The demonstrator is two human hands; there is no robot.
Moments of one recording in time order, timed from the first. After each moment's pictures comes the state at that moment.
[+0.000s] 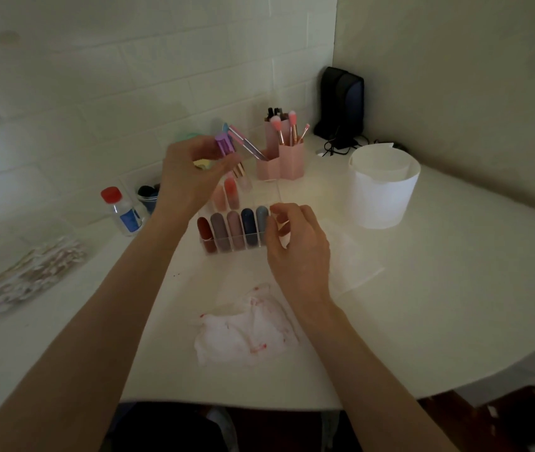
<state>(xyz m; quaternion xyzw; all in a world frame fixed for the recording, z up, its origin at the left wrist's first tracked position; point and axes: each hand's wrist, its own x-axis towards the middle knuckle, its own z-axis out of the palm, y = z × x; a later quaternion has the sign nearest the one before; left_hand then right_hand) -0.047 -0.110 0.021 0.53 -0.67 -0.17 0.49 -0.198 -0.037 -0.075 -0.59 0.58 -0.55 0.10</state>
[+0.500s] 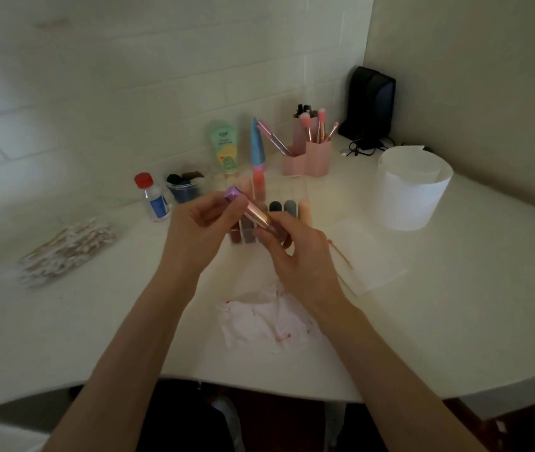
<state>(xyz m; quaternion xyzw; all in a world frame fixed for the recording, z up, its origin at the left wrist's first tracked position) -0.024 -0.015 -0.017 0.51 -0.57 -0.34 0.55 -0.184 -0.025 -0.075 -0.71 0.45 -0.52 0.17</state>
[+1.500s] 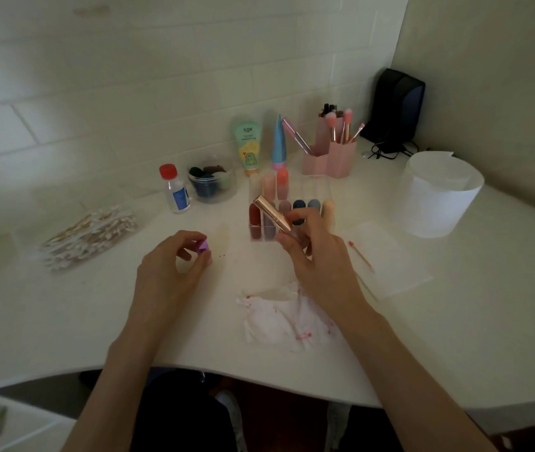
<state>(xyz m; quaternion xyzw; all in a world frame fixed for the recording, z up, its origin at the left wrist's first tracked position) 0.061 0.014 -0.080 0.67 -0.62 -0.09 0.39 -0.180 -0.025 -0.083 -0.73 0.48 -0.45 0.20</state>
